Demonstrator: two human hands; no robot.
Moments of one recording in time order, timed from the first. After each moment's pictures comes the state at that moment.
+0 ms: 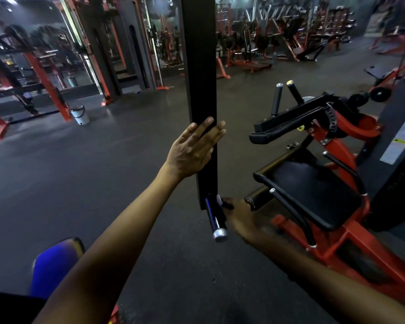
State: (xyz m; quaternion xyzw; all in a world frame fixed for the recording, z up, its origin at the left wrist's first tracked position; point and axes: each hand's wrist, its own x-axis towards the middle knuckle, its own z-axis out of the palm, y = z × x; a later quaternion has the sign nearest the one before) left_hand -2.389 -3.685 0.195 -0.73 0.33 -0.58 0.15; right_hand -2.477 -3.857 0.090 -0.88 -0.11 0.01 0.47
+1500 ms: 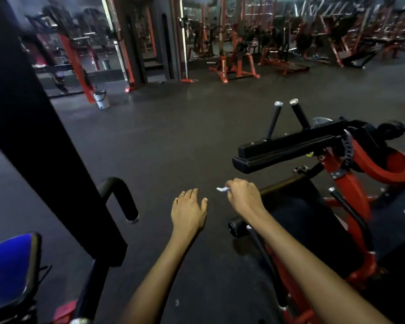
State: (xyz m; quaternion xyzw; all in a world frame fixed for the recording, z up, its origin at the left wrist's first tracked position) left_hand -2.290 -3.913 0.085 -0.97 -0.16 -0.09 -0.14; right_hand -2.226 -4.054 0.126 -0.97 -0.22 -0.09 0.08
